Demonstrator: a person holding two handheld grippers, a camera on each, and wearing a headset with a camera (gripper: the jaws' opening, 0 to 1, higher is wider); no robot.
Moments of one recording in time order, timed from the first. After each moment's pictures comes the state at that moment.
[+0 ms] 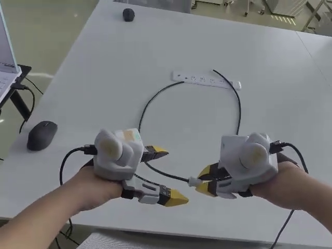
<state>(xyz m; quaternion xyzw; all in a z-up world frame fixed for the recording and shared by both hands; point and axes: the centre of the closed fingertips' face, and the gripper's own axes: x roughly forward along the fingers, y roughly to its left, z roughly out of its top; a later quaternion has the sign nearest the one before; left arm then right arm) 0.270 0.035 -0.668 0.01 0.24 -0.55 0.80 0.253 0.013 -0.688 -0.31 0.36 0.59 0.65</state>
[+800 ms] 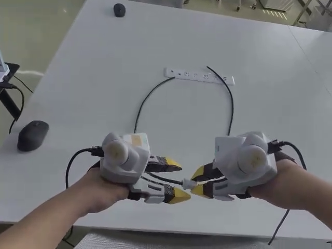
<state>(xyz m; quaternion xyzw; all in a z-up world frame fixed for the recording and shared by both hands) 0.256 0.013 -0.674 0.02 0.23 -0.61 0.76 0.241 0.016 -0.681 -0.33 0.34 0.61 0.63</state>
